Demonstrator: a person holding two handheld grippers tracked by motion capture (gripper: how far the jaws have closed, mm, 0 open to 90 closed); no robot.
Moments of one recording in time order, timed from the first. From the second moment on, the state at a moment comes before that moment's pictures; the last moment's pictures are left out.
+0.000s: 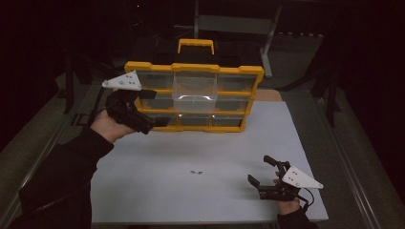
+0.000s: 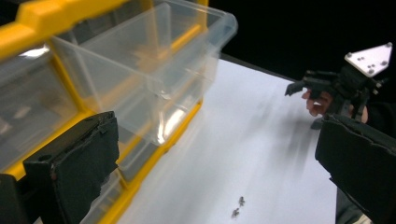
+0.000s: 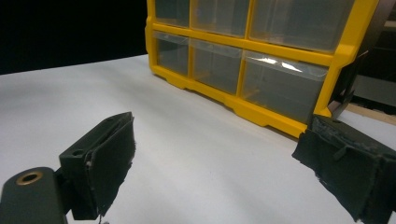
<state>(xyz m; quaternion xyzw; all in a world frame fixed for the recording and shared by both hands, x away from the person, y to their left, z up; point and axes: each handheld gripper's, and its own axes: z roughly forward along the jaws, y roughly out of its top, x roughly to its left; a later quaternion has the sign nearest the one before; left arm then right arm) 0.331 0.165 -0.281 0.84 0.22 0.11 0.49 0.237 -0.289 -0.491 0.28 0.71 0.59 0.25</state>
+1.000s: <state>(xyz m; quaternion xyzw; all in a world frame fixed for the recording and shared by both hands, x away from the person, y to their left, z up) 0.309 0.125 -0.398 0.84 0.14 0.05 0.52 0.238 -0.289 -0.491 0.28 0.72 0.59 0.25</state>
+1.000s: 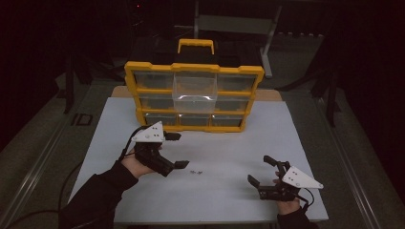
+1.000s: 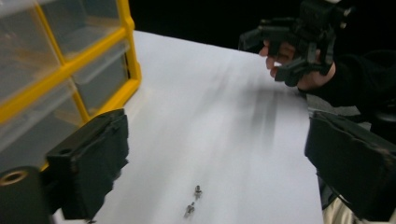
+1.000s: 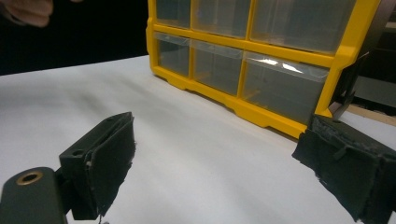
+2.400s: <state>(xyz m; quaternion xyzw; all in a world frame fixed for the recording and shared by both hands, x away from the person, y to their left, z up) 0.335 0.085 -0.518 0.90 0.19 -0.01 0.40 0.238 -0.288 -0.492 0.28 0.72 0.59 0.24</state>
